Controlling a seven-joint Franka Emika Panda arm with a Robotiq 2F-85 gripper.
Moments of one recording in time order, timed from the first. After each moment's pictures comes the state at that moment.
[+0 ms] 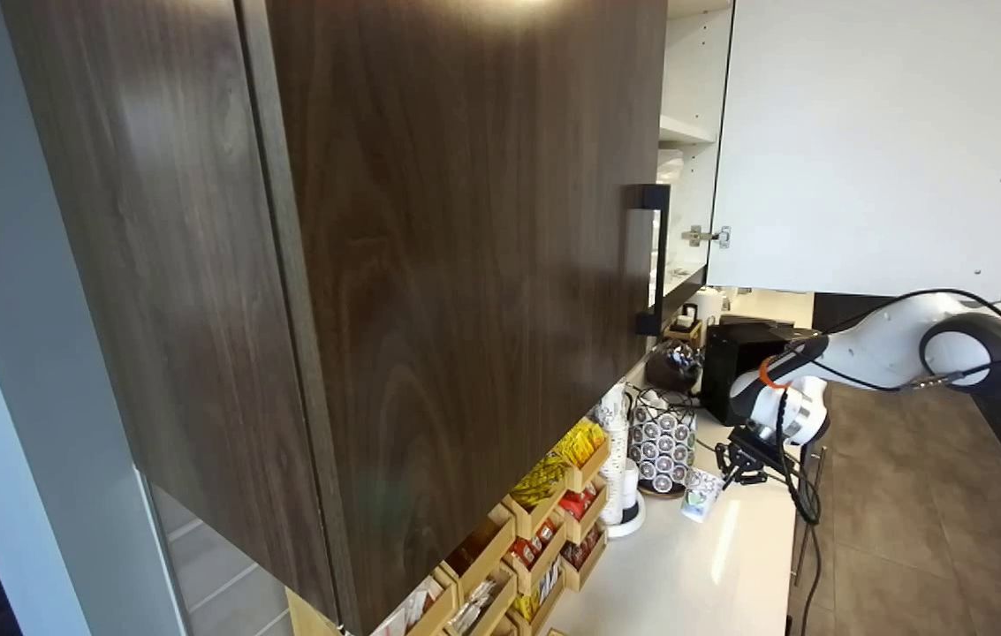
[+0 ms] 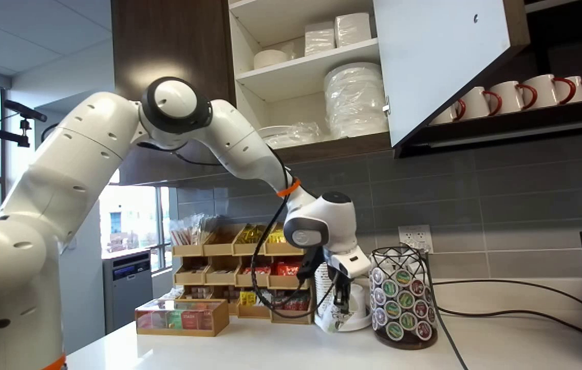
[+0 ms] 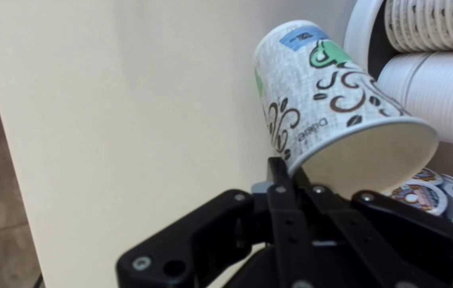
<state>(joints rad) -0.14 0.50 -0.11 -1.99 0.81 2.62 0.22</state>
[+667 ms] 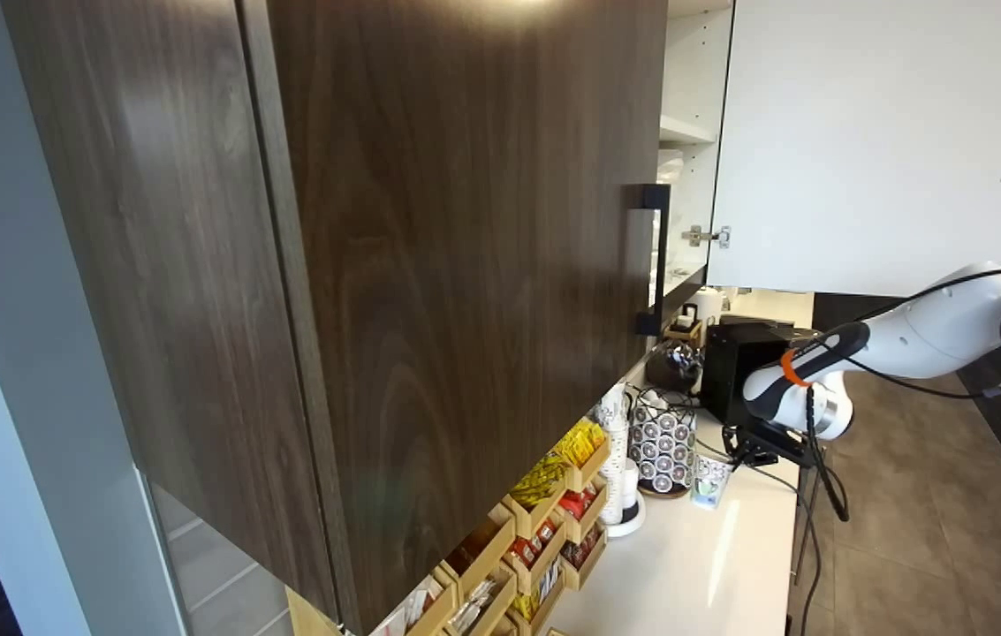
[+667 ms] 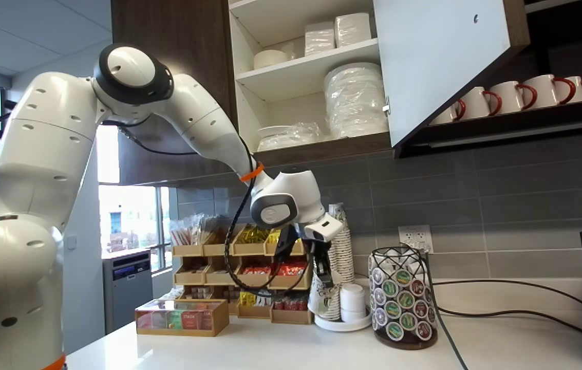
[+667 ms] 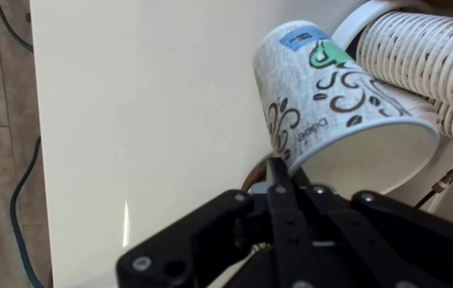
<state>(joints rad) -0.05 0.24 -0.12 -2.25 0.63 2.81 0.20</state>
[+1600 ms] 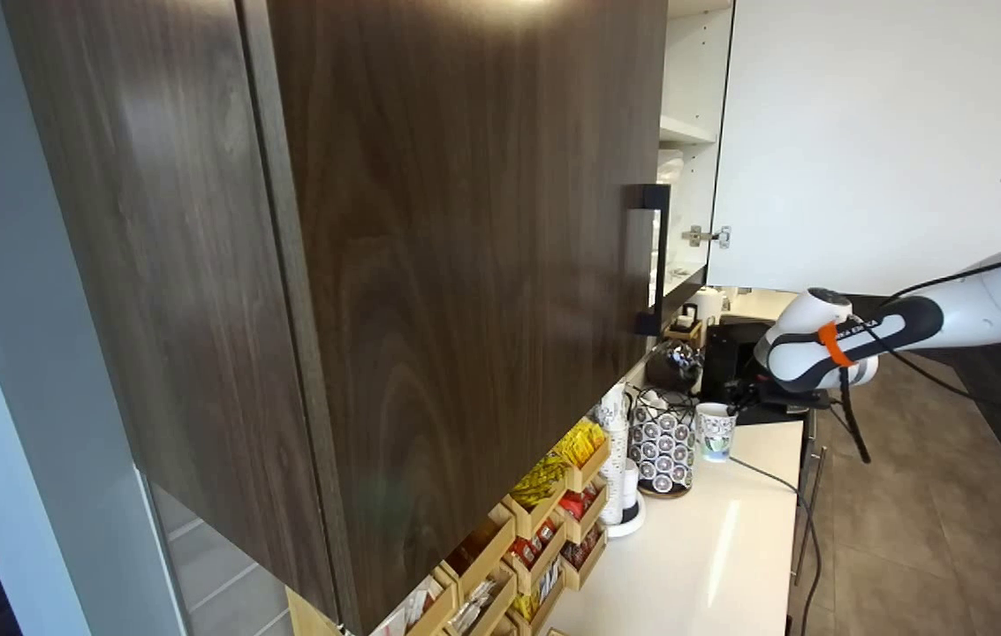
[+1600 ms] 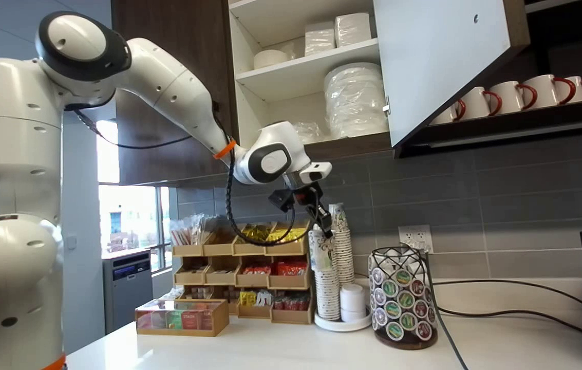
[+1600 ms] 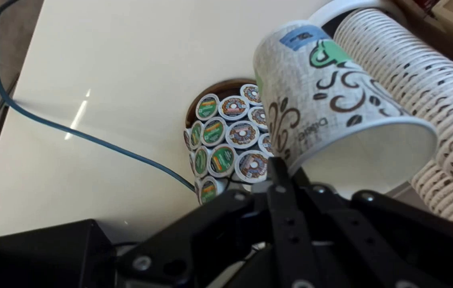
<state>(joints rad) -0.05 -0.01 -0.12 -2.24 0.09 2.73 0.24</state>
